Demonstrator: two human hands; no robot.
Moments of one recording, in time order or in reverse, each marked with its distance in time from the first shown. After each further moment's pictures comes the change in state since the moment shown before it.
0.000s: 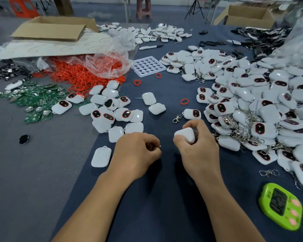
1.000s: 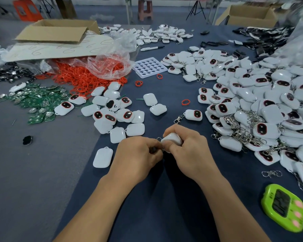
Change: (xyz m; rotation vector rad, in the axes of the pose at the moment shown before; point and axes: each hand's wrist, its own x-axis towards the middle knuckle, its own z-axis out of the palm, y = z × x) left_hand -0.006 -0.005 0.003 0.026 0.060 0.163; right_hand 0.008 -0.005 0.002 -0.131 -0.322 -0.111
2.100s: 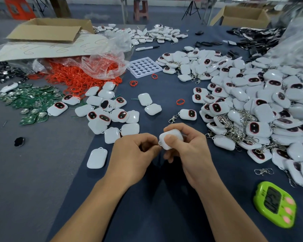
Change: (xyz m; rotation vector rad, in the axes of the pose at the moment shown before) left_hand -0.004 0.010 -0.004 -0.280 0.018 -0.114; right_hand -0.009 -0.003 -0.001 0.756 0.020 0.121
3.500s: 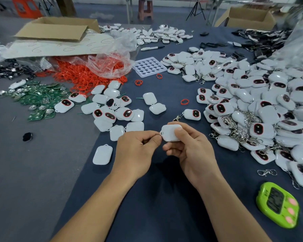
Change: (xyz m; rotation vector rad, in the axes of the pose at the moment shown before) left_hand 0.002 0.001 0.004 -0.121 0.109 0.031; right_hand 0.003 0.000 0.004 0.240 -0.010 0.150
